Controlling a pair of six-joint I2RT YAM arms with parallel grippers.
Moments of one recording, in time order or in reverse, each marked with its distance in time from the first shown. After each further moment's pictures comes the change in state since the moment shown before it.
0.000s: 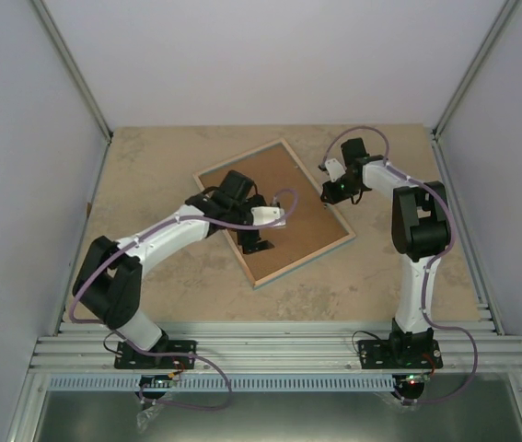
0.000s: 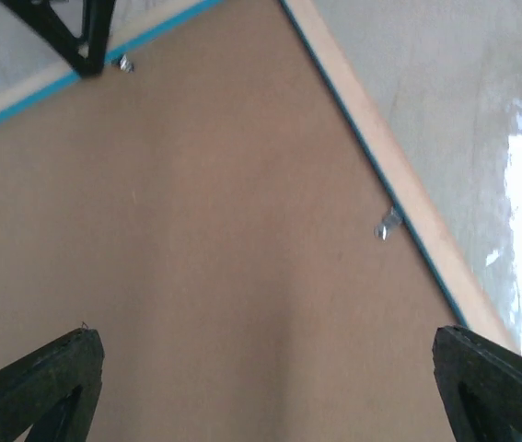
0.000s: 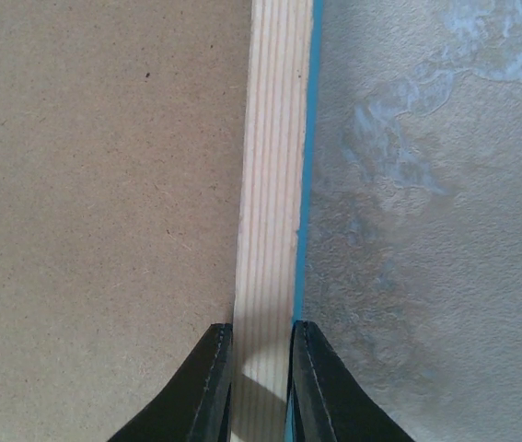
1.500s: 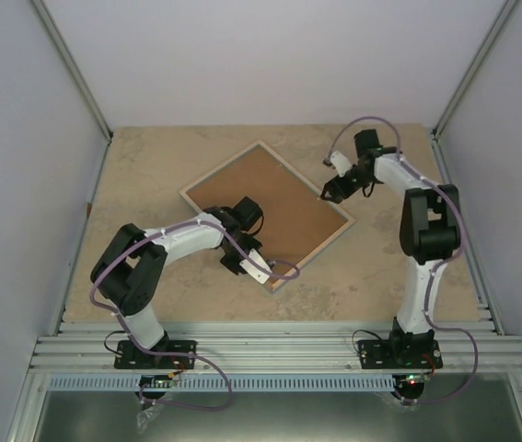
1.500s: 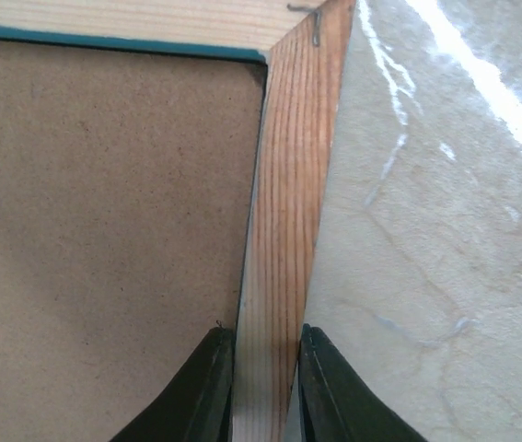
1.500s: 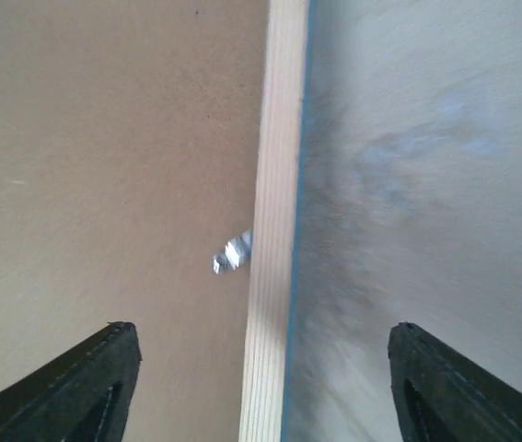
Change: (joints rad) left arm -0.035 0.117 -0.094 -0.245 -0.089 0.821; right arm -0.037 -0.008 0.079 -0.129 -0.094 -0.275
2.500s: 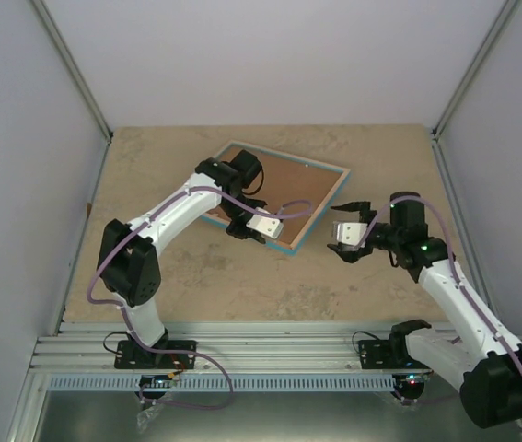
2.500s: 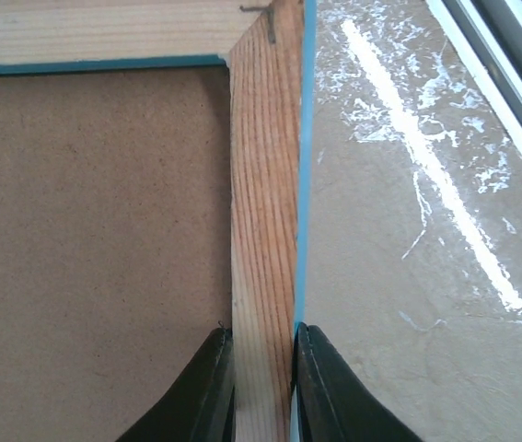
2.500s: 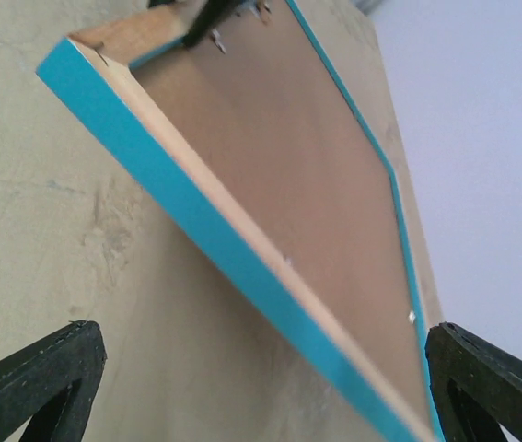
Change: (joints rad) left arm 0.076 0.072 0.542 -0.467 0.211 -0.164; right arm 0.037 -1.165 -0.930 0.372 -0.277 -0.713
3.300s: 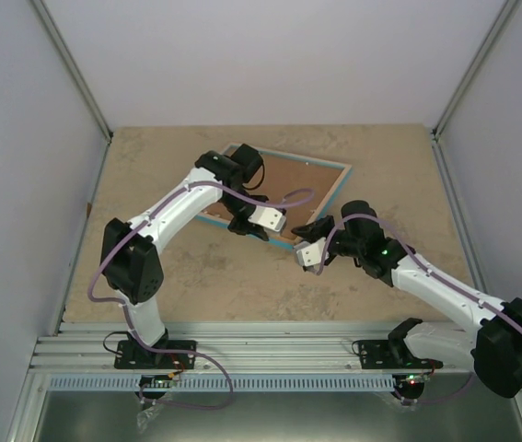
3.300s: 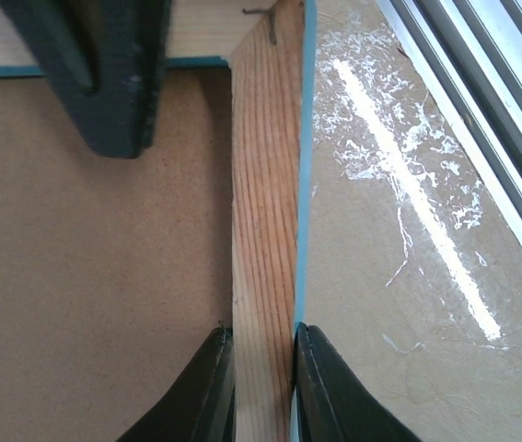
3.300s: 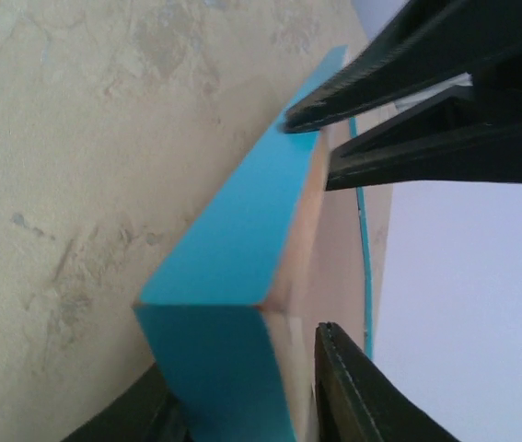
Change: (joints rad) left arm 0.000 0.025 0.086 -0.086 0.061 -0.035; right arm 0.405 0.170 -0.038 0.302 0.262 -0.177
